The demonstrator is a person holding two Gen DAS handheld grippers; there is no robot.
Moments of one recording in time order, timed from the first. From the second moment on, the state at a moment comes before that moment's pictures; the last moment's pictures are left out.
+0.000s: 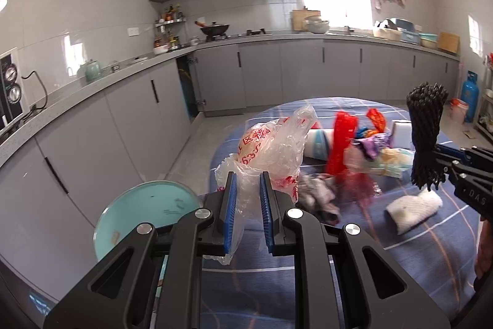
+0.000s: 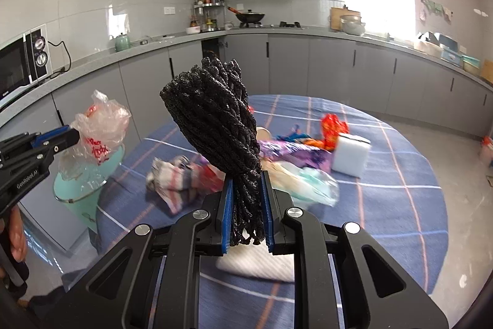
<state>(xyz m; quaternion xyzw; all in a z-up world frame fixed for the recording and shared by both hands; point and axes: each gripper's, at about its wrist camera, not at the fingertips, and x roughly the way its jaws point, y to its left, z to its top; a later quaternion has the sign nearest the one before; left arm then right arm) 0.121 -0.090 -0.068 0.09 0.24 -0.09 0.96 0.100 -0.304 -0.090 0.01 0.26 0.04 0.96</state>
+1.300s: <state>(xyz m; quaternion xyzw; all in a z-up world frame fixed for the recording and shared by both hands) 0.168 0.054 -0.078 0.05 0.25 0.06 0.96 0.208 -0.156 -0.072 -0.04 0.26 0.17 0.95</state>
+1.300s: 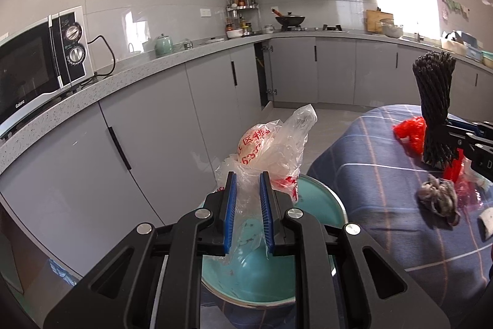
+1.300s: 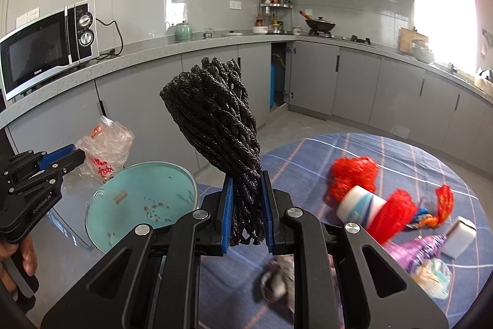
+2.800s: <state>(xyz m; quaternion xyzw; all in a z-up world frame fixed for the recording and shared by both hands) 0.177 0.096 -0.100 0.03 0.26 0.10 0.96 0.244 -0.078 -0.112 -0.08 0.30 0.24 0.92</state>
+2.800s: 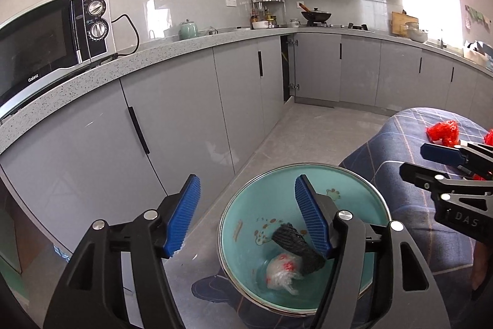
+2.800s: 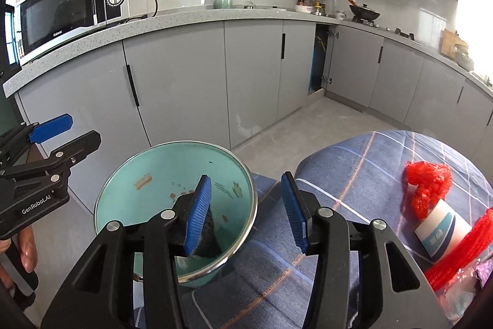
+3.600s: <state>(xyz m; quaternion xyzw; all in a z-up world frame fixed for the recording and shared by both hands) 0.160 -0.078 -0.118 0.11 0.28 -0.06 0.95 0.126 -0.295 -0.104 -0.03 0.30 0.05 0.95</state>
